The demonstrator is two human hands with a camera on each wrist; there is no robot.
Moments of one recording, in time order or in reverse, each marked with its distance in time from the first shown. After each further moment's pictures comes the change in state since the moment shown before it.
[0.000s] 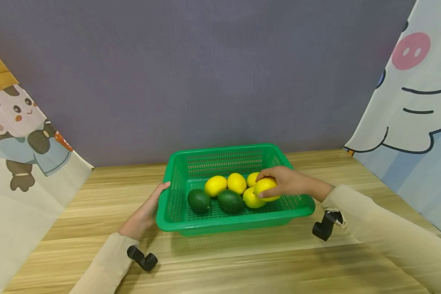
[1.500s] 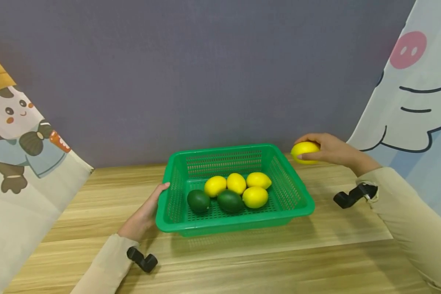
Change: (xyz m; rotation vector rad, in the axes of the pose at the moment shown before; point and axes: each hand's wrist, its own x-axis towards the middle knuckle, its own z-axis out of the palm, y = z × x) left_hand -0.008 -0.007 -0.008 -0.023 -0.023 -0.034; right_hand -0.057 0.033 -0.064 -0.032 0.342 0.138
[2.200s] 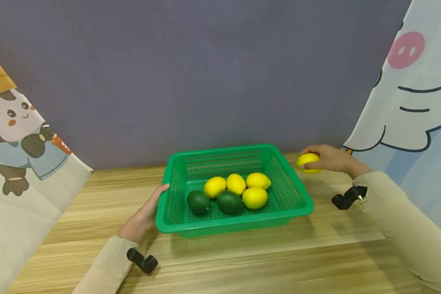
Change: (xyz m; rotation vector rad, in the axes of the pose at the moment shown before) left_hand -0.004 0.002 0.004 0.010 0.011 0.016; right_hand -0.002 0.046 0.013 -0.072 -0.099 0.028
